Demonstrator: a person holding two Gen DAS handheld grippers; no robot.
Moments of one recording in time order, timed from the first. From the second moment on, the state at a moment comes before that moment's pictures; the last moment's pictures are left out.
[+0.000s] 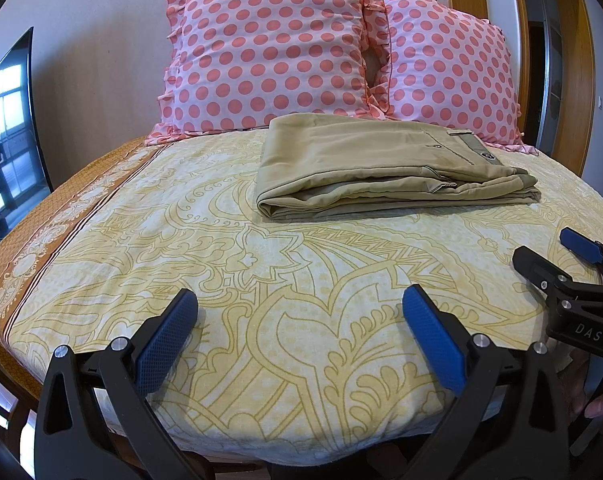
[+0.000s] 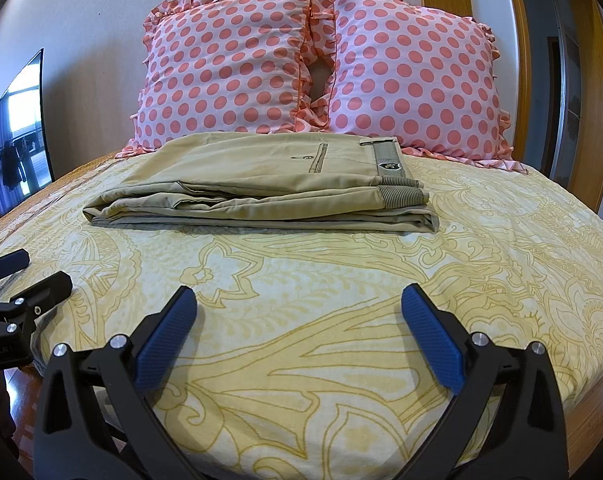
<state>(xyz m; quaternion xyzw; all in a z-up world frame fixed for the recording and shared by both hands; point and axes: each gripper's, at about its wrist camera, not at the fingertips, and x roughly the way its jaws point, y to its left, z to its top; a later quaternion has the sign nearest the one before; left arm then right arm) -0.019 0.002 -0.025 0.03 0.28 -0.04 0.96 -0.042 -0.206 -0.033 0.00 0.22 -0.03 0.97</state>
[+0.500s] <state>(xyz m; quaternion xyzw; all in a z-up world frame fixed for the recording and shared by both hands) -0.019 0.001 -0.025 0.03 0.28 -0.04 0.96 -0.041 -0.207 -0.033 0.00 0.22 -0.03 0.98</state>
